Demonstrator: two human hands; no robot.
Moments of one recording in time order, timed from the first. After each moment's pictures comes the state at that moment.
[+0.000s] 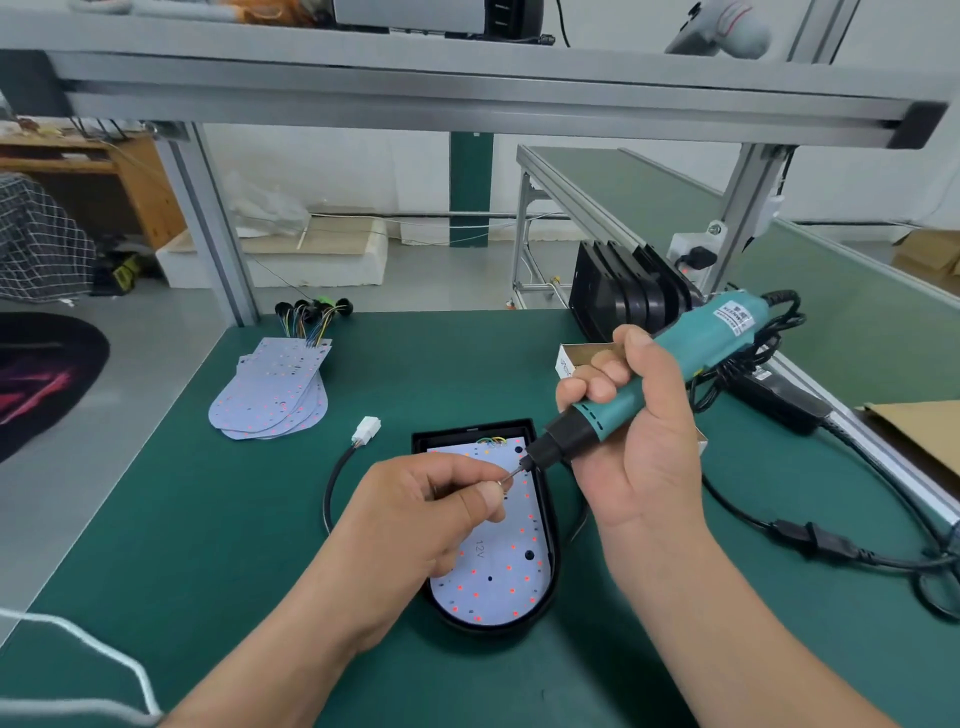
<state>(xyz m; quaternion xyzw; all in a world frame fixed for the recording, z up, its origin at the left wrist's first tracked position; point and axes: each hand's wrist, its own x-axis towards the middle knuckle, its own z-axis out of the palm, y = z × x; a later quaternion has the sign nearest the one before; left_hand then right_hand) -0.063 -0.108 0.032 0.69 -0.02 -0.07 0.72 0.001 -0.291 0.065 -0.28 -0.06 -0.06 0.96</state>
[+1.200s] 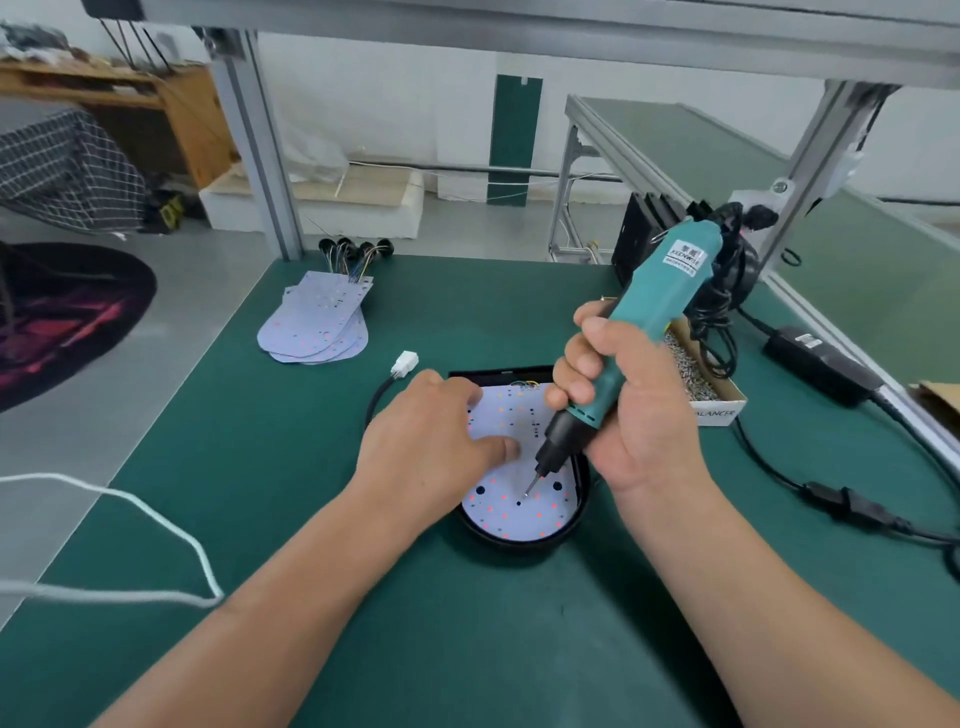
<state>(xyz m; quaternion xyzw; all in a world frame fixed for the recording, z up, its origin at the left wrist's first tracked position) -0.047 -0.104 0.016 0.96 0.04 0.06 0.29 -0.005 -0.277 0.043 -0.43 -0.11 0.06 0.89</state>
